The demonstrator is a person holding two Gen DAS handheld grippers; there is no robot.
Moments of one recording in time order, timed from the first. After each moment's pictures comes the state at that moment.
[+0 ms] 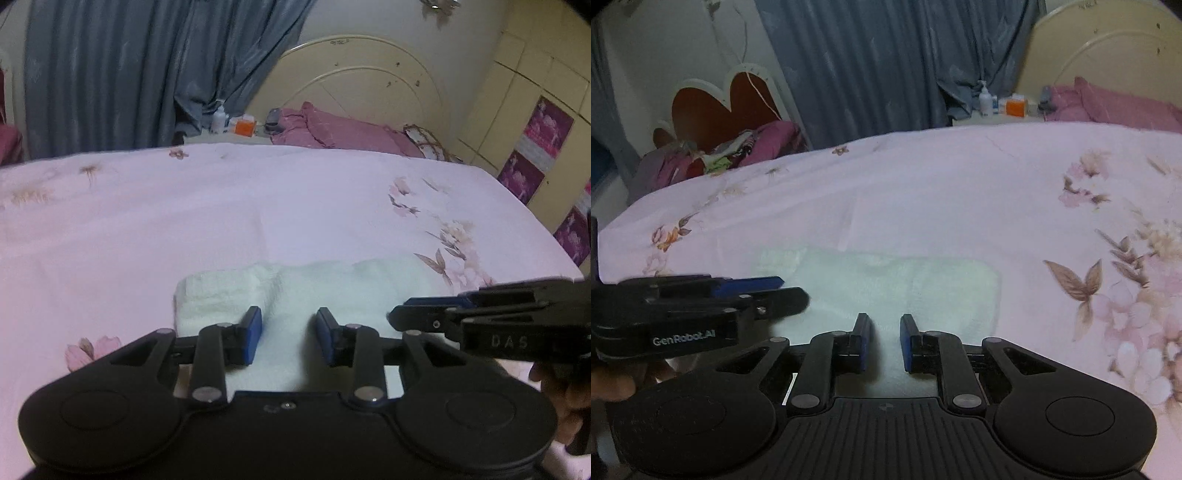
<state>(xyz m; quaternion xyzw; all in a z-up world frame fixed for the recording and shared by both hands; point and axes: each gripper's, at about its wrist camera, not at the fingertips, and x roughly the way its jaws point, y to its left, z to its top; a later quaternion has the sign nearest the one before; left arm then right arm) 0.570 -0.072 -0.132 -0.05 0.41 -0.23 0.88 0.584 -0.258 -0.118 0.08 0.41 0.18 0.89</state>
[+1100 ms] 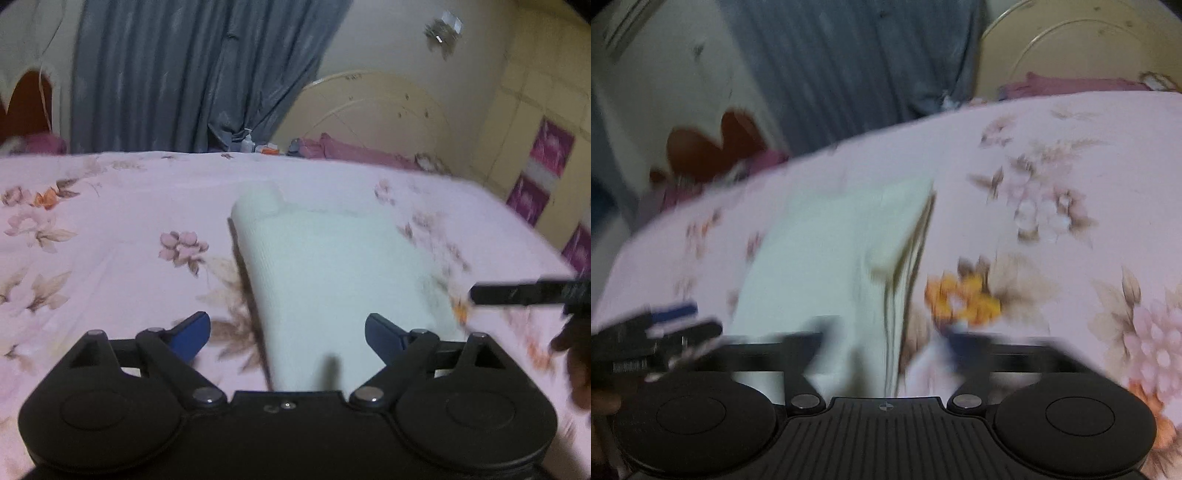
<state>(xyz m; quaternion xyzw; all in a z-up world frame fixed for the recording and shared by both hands) 0.425 -0.011 -0.101 -0.07 0.36 -0.19 0.91 0.441 -0.302 -0.096 0.16 0.37 0.15 0.90</state>
